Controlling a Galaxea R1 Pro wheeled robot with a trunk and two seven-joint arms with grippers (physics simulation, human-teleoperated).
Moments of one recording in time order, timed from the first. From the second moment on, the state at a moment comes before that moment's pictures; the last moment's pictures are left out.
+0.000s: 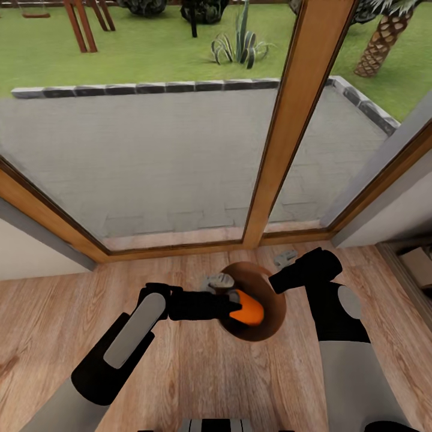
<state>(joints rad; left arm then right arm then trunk) -0.63 0.03 -0.55 -1.57 1.25 1.03 0.40 -0.77 0.09 -0.09 -1.39 1.26 1.03 1.31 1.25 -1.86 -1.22</state>
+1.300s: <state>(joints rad) -0.63 0.17 -0.54 -1.62 1.35 1.05 0.40 -0.77 0.08 -0.09 -1.37 1.27 1.03 1.36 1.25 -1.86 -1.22</state>
